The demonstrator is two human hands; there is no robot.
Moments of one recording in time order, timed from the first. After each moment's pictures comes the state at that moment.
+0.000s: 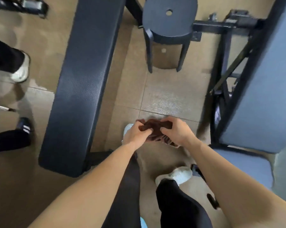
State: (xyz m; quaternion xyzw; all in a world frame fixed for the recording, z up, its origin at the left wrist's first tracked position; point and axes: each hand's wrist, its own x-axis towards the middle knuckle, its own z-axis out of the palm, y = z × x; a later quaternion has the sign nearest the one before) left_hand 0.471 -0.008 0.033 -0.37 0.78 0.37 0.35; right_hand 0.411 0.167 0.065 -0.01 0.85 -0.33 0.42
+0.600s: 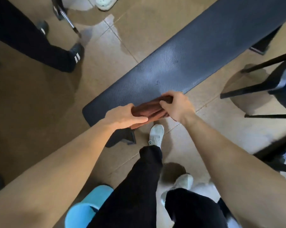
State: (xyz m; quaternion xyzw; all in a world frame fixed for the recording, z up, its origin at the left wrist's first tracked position) left_hand 0.542 -0.321 0.071 -0.42 0.76 0.31 0.38; right_hand 0.362 -0.197 0.052 -0.30 0.83 -0.20 0.43
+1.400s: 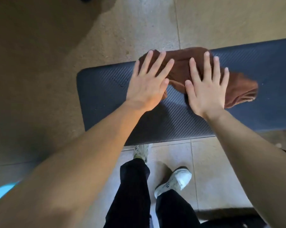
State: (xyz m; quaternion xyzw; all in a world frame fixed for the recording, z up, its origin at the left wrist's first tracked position) left_hand 0.573 -0.401 -0.136 -0.48 0.86 0.15 0.08; right_hand 0.372 -0.342 -0.137 -0.66 0.74 0.07 0.15
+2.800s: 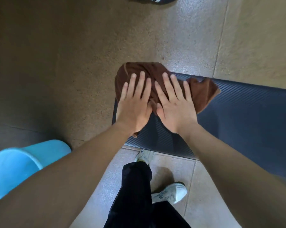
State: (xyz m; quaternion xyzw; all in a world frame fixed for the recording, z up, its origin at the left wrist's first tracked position) left_hand 0.689 -0.356 -0.127 -0.63 0.75 0.14 0.13; right_hand 0.519 -0.373 -0.138 -0.84 0.52 0.08 0.14
